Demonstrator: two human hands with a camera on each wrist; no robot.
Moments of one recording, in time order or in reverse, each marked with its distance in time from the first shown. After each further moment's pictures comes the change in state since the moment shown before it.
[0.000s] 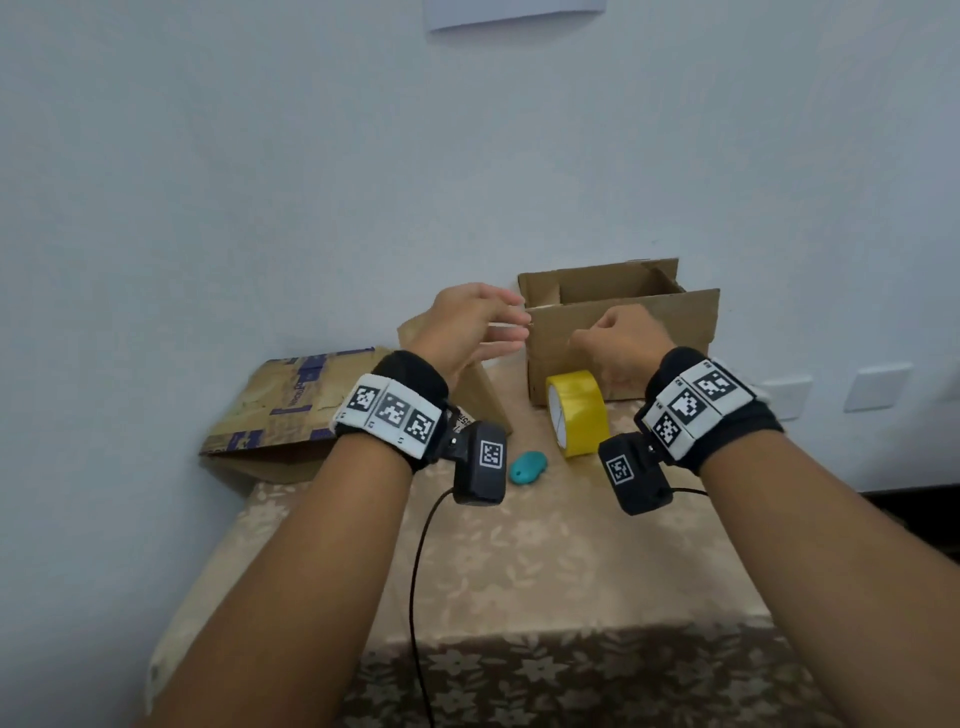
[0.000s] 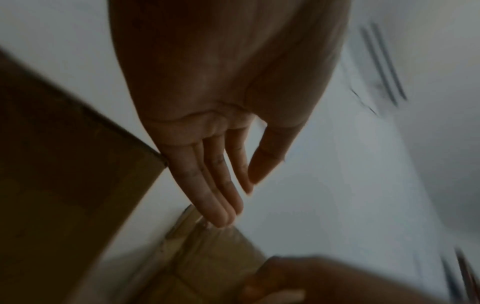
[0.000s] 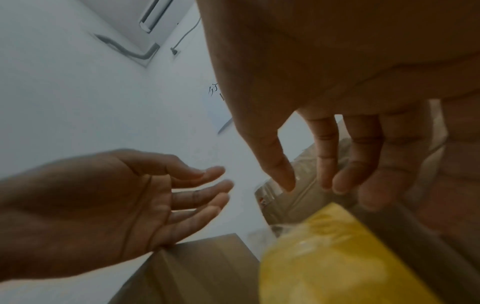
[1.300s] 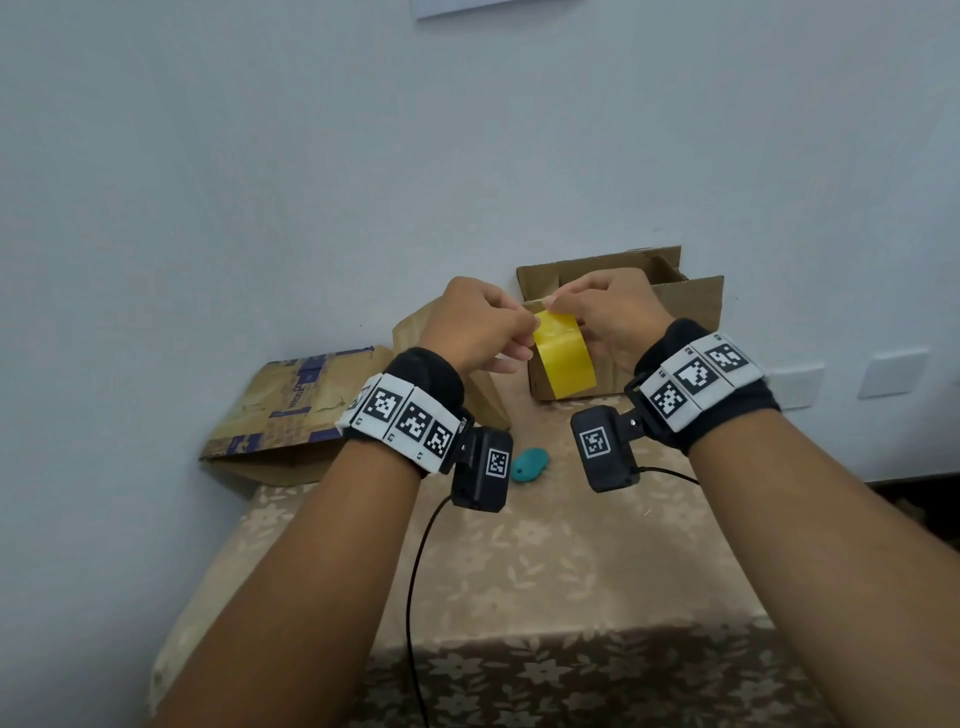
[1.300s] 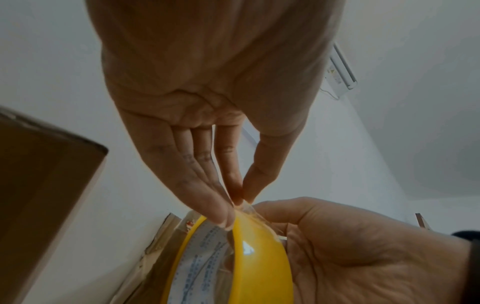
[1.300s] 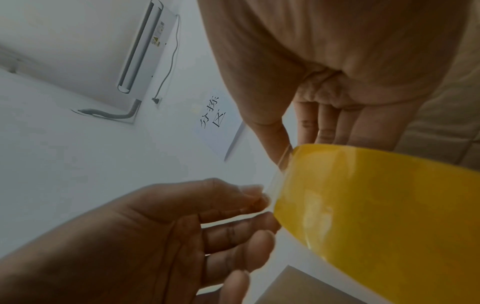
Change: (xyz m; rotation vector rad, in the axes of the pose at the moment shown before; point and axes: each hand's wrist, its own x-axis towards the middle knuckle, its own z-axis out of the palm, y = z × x) left_hand -0.013 0.011 0.017 0.445 0.037 0.067; right_hand -0.003 -0.021 0.002 0.575 -0.059 -0.101
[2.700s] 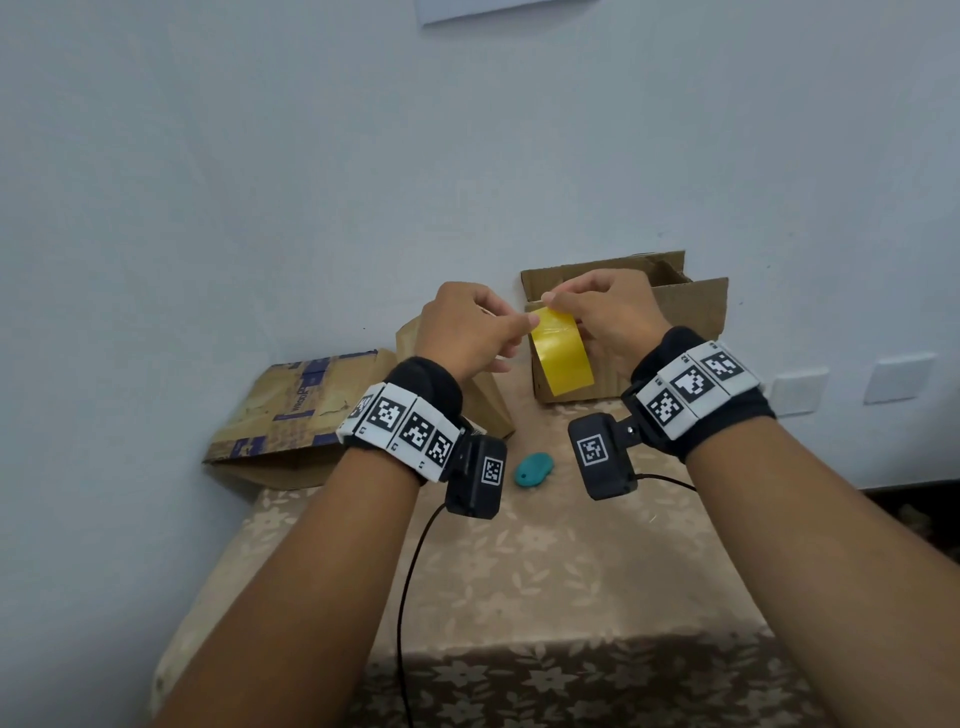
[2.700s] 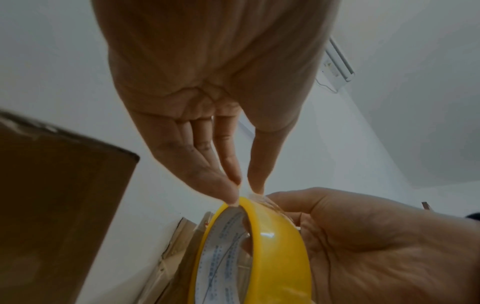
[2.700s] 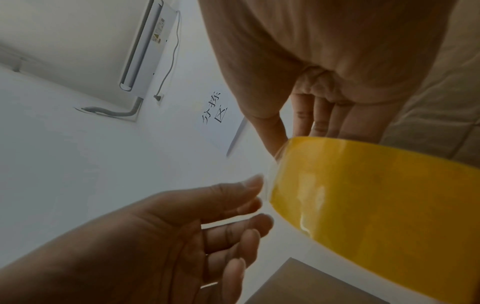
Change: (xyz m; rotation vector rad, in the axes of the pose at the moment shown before) left_hand 0.004 -0.013 -0.005 0.010 0.143 0.045; right_hand 0.001 0.001 0.008 0.026 0.043 -0.069
